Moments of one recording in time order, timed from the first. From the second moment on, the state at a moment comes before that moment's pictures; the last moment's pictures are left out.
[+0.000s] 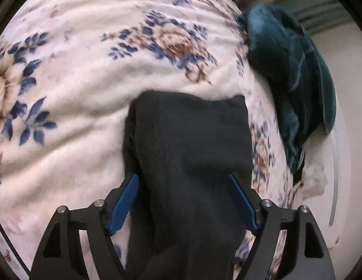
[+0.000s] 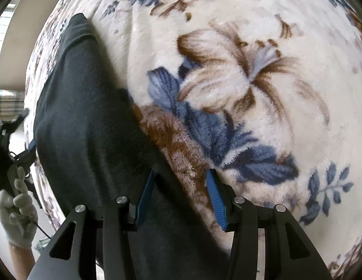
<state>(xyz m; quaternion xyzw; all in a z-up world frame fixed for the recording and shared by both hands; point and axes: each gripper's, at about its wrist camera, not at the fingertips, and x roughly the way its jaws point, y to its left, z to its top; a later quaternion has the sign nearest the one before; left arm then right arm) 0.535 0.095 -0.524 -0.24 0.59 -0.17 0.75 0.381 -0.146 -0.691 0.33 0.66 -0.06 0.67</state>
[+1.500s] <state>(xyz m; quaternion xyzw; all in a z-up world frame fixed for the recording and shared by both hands) 0.117 0.135 -0.584 -0.43 0.60 -0.07 0.67 0.151 -0.162 -0.735 0.41 0.77 0.16 0.46</state>
